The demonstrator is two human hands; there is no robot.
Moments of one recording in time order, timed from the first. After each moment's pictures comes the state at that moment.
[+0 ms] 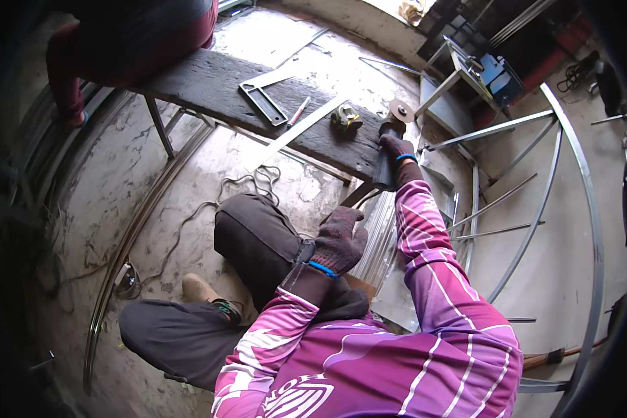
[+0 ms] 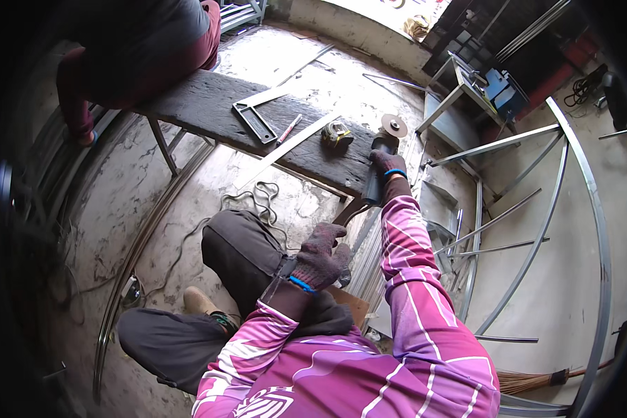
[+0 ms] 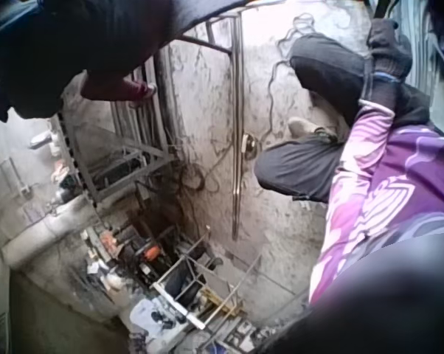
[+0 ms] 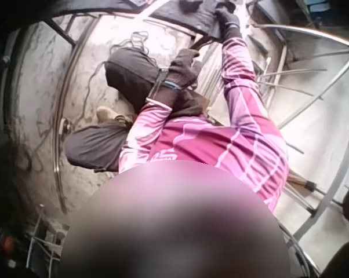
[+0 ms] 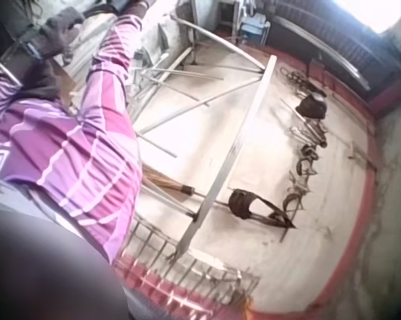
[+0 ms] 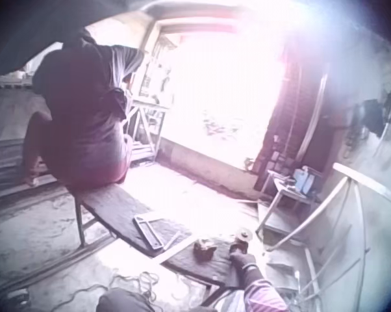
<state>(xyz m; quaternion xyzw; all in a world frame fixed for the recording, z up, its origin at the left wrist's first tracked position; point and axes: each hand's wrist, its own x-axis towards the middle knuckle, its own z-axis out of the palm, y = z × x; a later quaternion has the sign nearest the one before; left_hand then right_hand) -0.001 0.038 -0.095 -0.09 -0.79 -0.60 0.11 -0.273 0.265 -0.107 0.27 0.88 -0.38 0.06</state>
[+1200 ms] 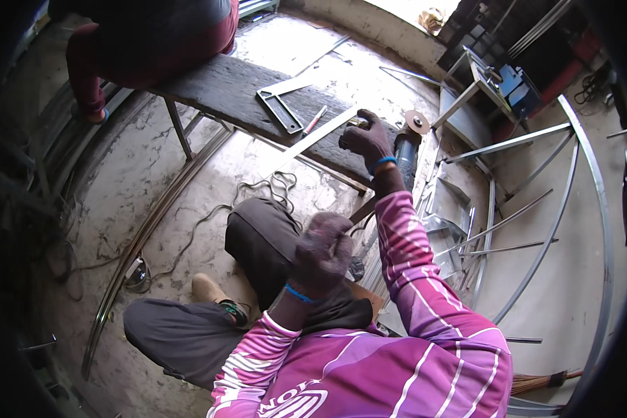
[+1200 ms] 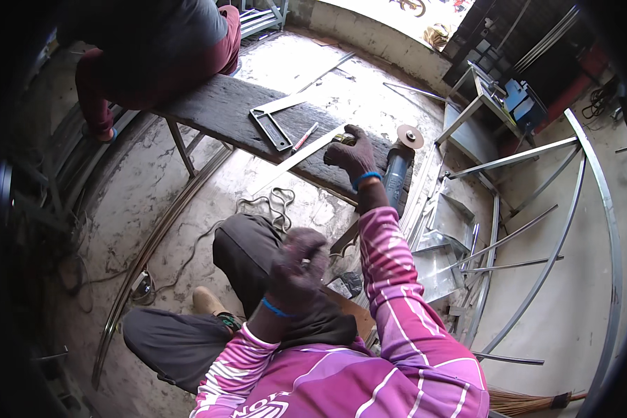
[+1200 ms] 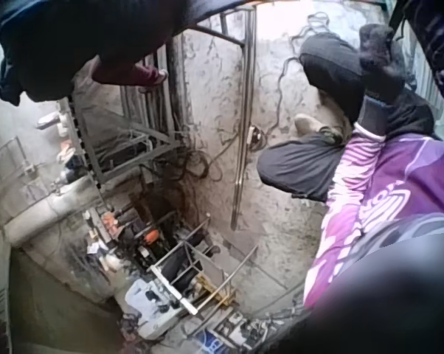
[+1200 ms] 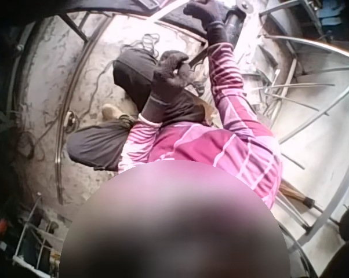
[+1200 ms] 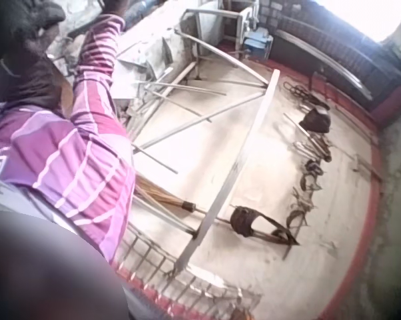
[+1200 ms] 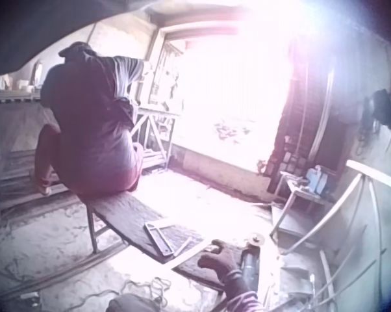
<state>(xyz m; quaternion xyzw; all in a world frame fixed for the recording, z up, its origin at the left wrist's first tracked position) 0.012 -0.004 -0.014 -0.13 -0.73 -0.61 0.28 -0.237 0.147 -0.026 -0.01 0.69 -0.72 0.04</state>
